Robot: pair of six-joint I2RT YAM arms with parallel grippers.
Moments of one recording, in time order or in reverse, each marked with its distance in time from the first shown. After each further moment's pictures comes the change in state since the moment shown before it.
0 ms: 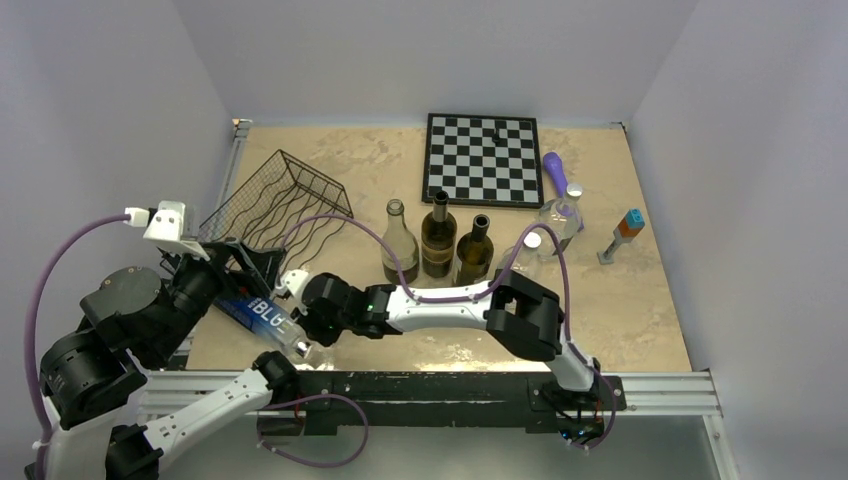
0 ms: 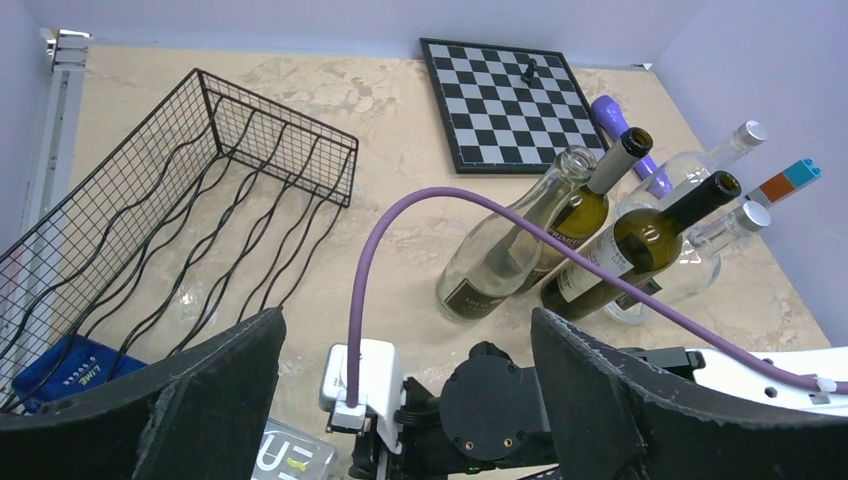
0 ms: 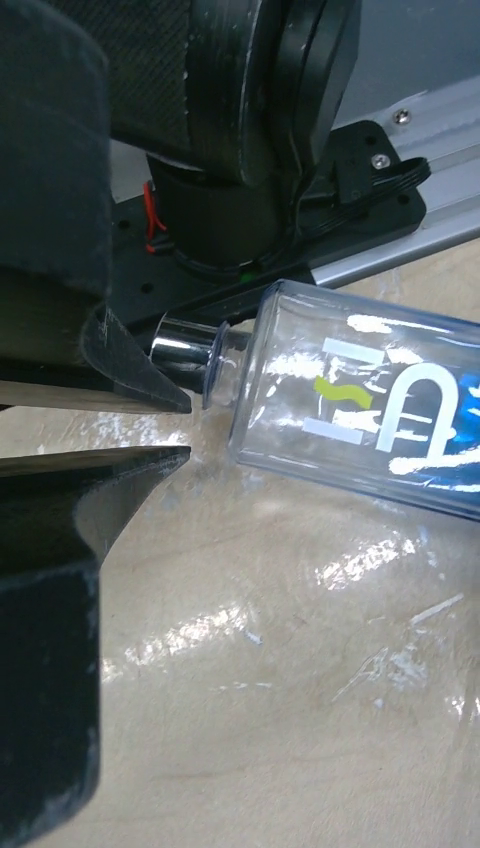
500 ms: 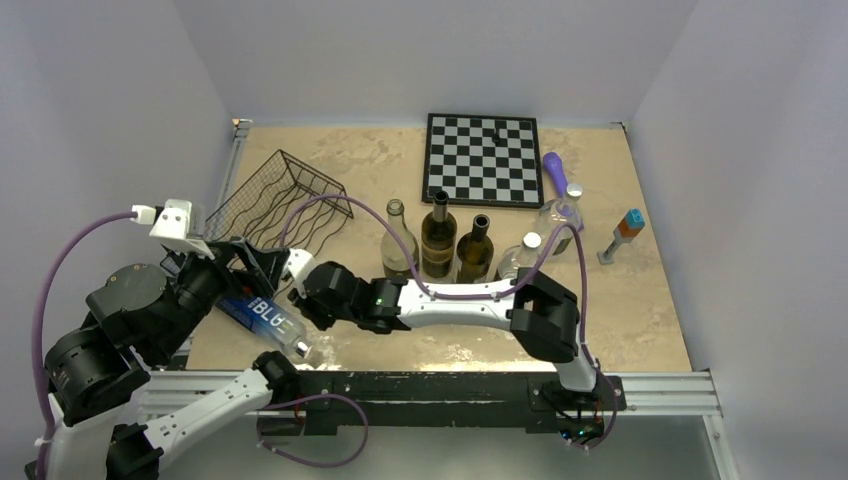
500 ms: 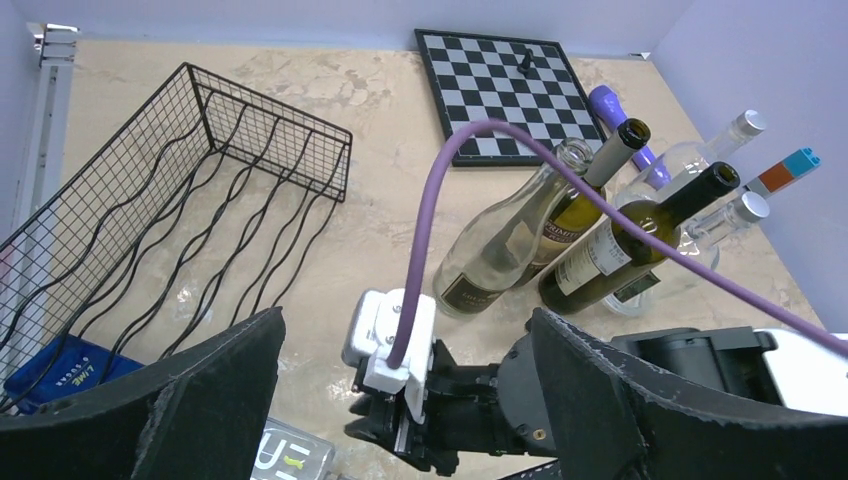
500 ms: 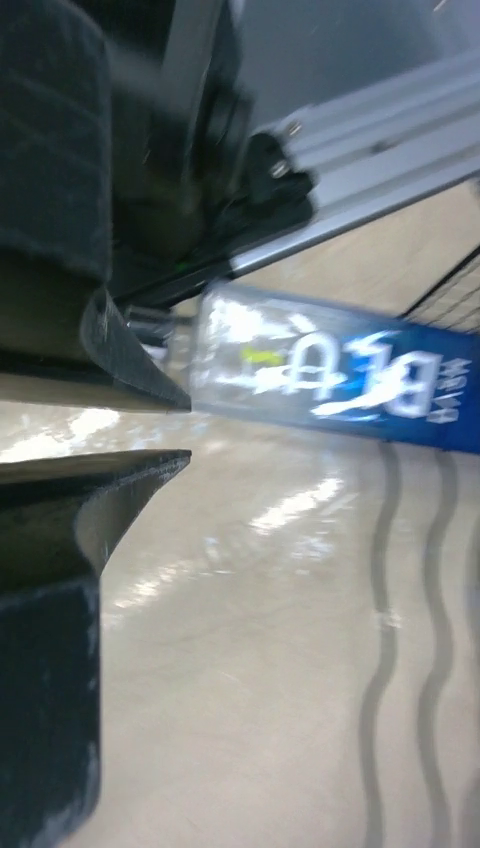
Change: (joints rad) left arm 0.000 0.009 -0.003 0.001 0.015 0.000; right arm 0.001 -0.088 0.045 0.044 0.144 -0.023
